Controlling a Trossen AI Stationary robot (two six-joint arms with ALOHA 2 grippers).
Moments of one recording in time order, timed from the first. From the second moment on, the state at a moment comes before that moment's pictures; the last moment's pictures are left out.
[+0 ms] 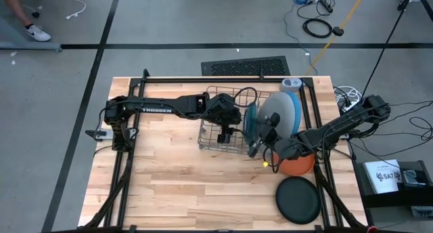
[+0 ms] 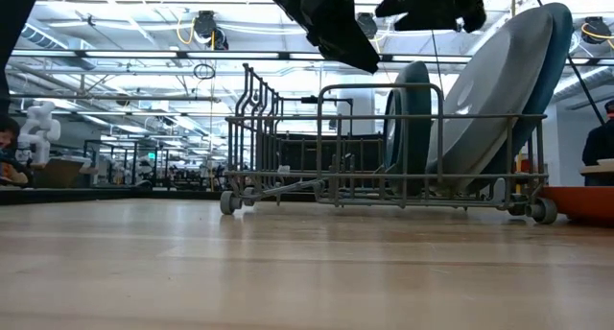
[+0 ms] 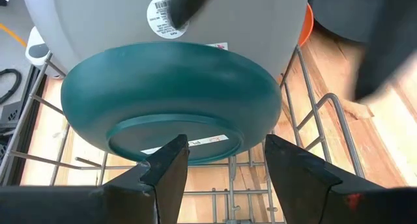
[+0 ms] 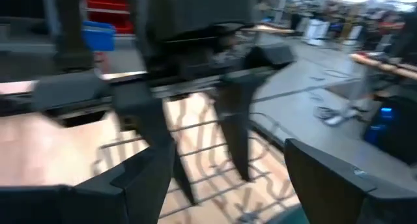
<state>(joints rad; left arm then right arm) 0.10 1.84 1.60 -0.46 0.11 0.29 0.39 1.27 0.75 0.24 1.02 0.16</state>
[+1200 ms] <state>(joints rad) 0.09 1.63 1.60 -0.70 0.05 0.25 0.78 0.96 0.81 -0.14 1.08 0.12</state>
